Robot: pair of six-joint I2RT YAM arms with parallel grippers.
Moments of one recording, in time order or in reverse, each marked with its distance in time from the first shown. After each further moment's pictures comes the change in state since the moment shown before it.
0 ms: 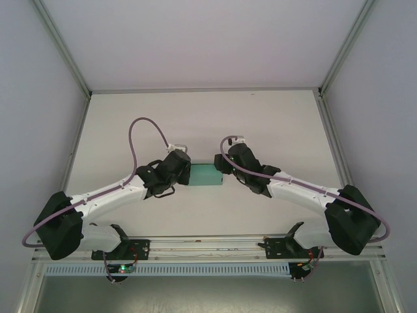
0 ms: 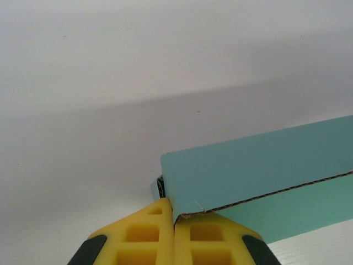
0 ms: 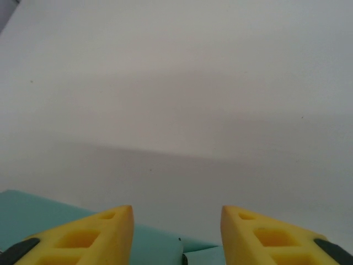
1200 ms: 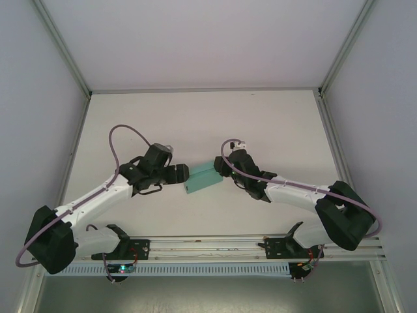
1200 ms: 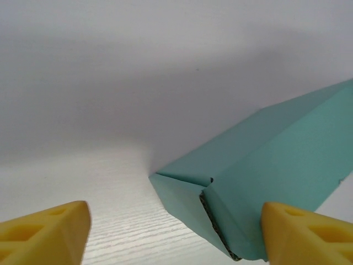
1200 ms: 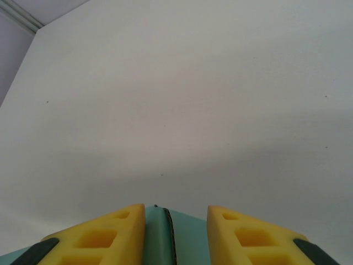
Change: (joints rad) left arm 0.194 -0.132 -0.054 -0.087 0.340 -0.113; right arm 0.008 0.050 -0.105 0.207 -0.003 0.122
